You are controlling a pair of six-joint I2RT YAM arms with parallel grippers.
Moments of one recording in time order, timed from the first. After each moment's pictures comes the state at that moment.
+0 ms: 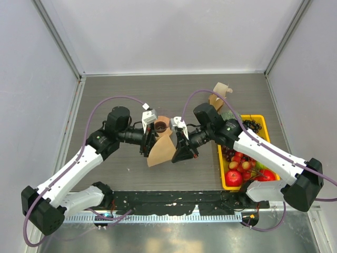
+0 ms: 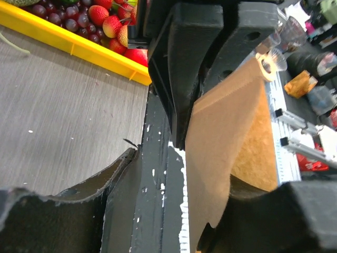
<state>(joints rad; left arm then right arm) -0.60 1.02 0.92 -0.33 1.00 -0.16 0.79 1.25 1.10 -0.57 -1.01 -0.27</state>
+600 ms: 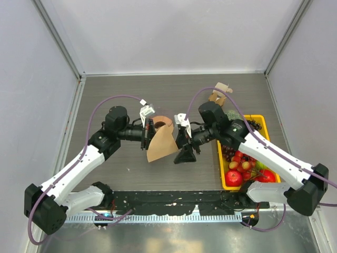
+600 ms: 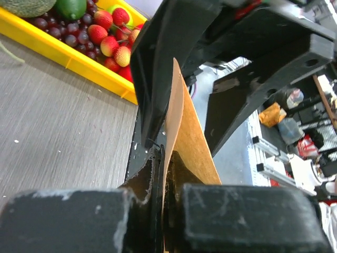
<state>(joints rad) -0.57 1.04 0.84 -0.09 1.03 -0.41 0.78 1.22 1.12 -0.56 -0.95 -0.27</state>
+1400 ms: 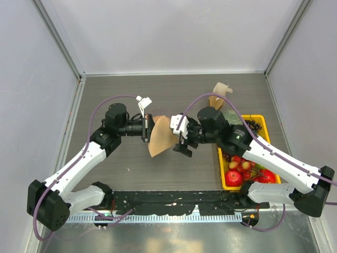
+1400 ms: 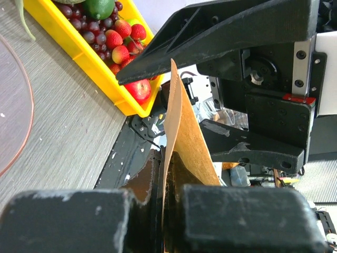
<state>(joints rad) -0.51 1.08 0.84 -0.03 0.93 -0.76 0.91 1.13 1.13 -0.52 -0.31 -0.45</state>
